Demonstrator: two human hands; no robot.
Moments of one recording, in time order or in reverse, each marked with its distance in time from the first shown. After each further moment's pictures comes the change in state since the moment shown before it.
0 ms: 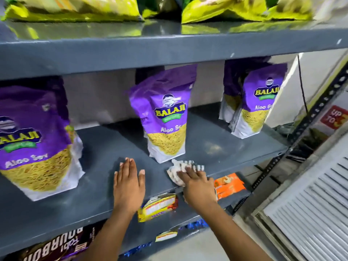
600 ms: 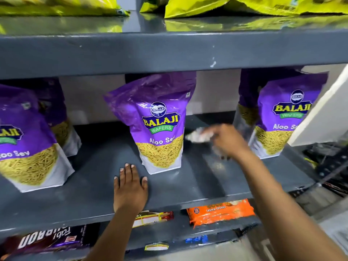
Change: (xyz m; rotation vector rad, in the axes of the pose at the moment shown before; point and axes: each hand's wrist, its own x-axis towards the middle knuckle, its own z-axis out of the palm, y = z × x) left_hand 0.027 0.035 0.051 0.265 -0.100 -0.248; right_hand 0.147 0.096 -0.131 0.299 0.097 -0.171
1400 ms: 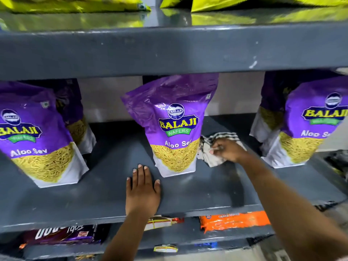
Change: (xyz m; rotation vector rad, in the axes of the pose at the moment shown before) left_hand 0.001 0.000 0.006 0.022 0.022 -0.006; right_hand 0.051 0.051 0.071 0.158 -0.279 0.062
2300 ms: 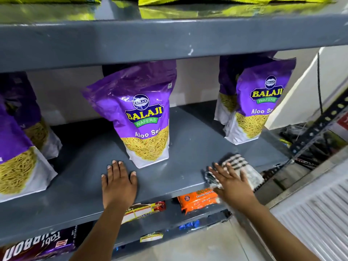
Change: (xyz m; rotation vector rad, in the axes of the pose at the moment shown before) left_hand -0.001 -0.003 -0.011 -0.036 -0.048 0.044; right_hand -0.185 0.043 0.046 -0.453 0.073 0.153
